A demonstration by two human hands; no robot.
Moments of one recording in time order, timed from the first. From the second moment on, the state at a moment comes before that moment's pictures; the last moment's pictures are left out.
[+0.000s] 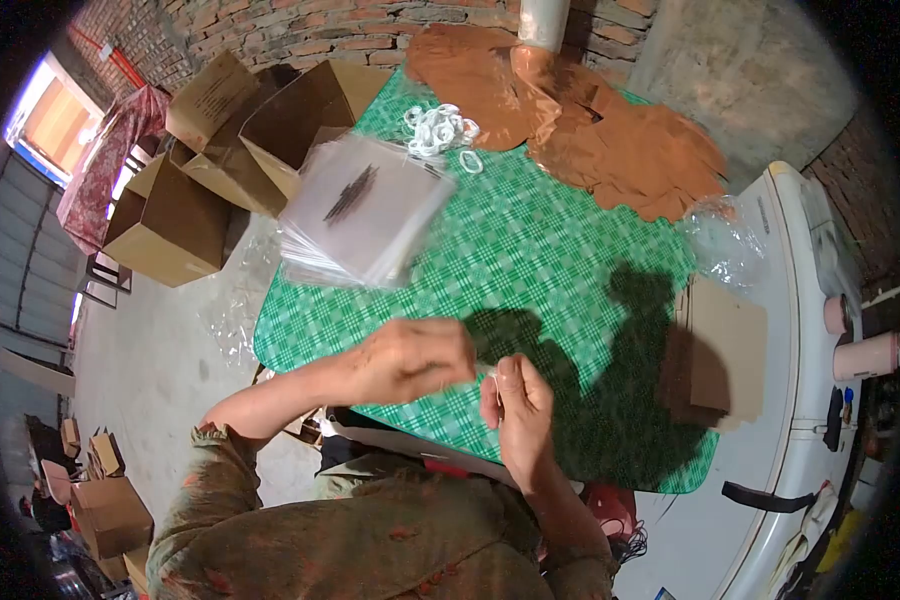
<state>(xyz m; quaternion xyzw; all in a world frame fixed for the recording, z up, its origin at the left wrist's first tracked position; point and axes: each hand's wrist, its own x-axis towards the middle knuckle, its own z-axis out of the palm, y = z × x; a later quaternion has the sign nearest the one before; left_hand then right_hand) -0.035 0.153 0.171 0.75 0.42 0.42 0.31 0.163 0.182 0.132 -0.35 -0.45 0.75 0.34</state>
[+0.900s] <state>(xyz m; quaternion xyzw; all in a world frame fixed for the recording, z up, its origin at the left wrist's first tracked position) 0.005 0.253 0.085 0.82 0.51 0.27 0.06 0.214 0.148 0.167 -0.01 -0.71 0.68 0.19</state>
